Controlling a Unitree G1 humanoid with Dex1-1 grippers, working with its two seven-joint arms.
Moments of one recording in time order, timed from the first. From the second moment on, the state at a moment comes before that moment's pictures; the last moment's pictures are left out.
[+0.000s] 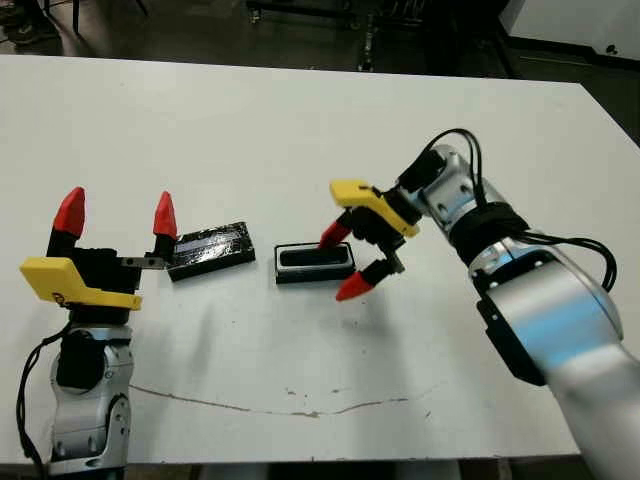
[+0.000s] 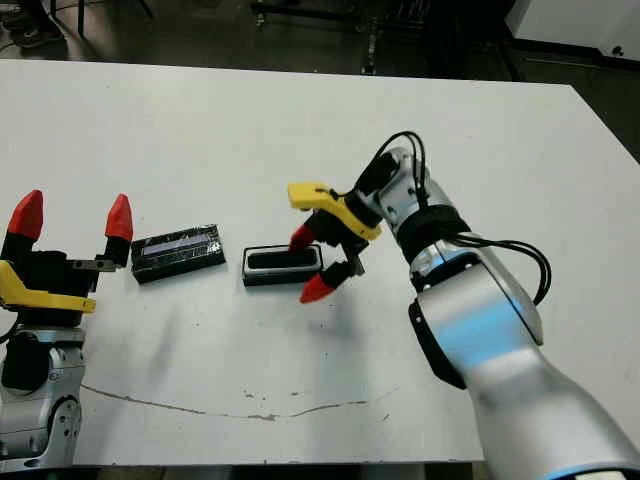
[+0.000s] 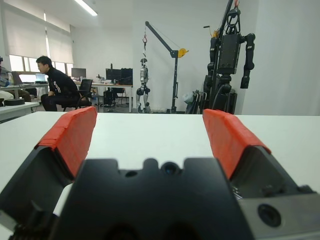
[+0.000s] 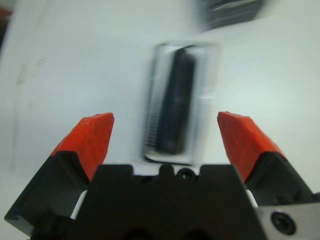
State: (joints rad) left arm 0.04 0.20 0.21 -0.12 -0.25 -0.29 -0.18; right arm -1.25 -0.25 0.35 1.20 -0.22 -0.04 1.55
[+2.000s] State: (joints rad) left arm 0.03 0.20 0.21 -0.12 -0.26 -0.28 -0.18; right arm -0.54 -0.44 0.31 0.17 -0.26 -0.25 0.71
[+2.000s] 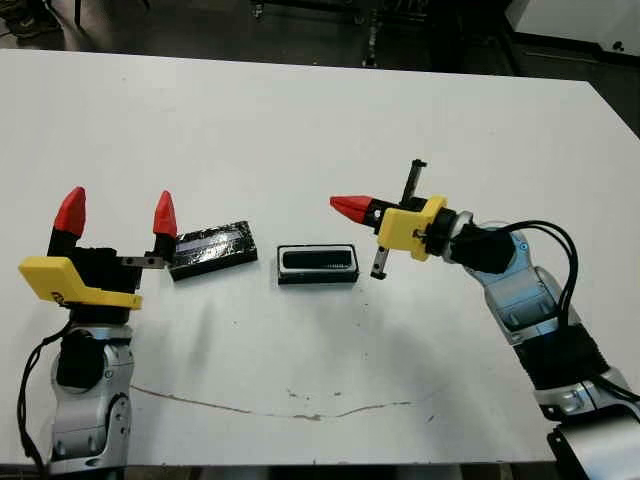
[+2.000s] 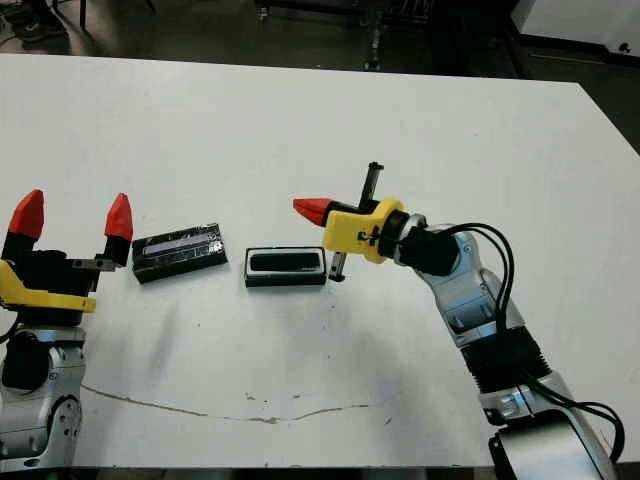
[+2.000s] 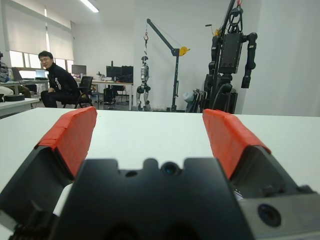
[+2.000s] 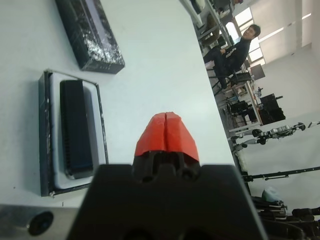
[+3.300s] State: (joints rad) left arm 0.04 0.20 0.21 -0.12 -0.25 -0.29 -0.18; right arm -0.44 -0.48 0.40 0.15 -0.32 -0.22 0.71
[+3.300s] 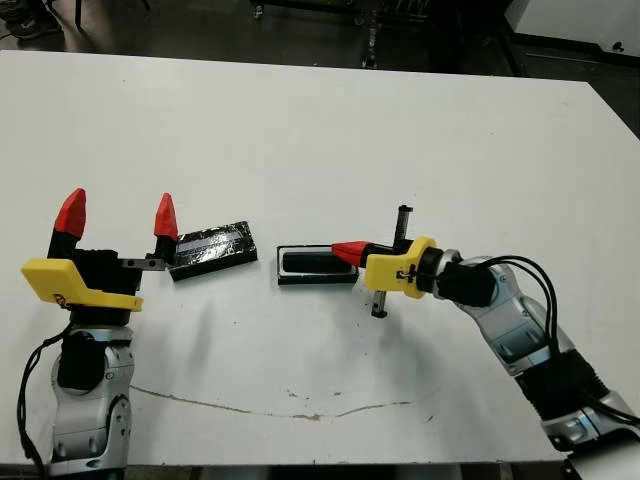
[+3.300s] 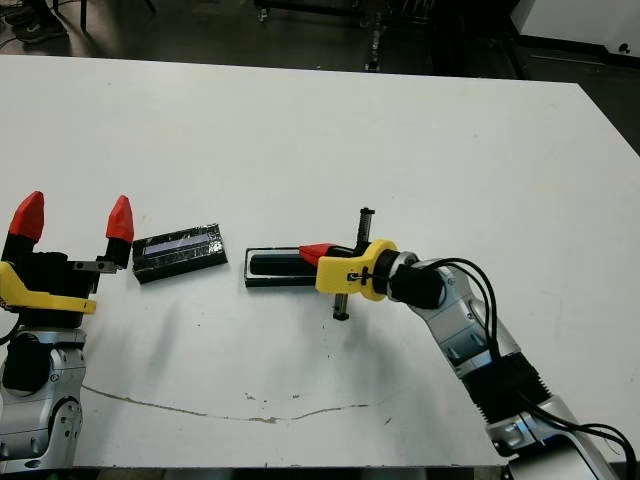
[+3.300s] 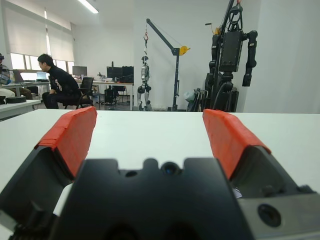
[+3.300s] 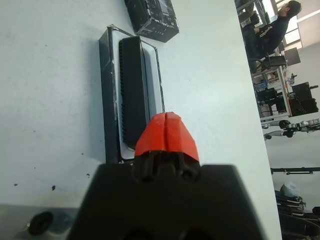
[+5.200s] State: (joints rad) left arm 0.03 0.20 0.21 -0.12 -0.25 -0.29 -0.18; right arm -0.45 -0.49 0.47 0.24 -0.37 -0.33 0.63
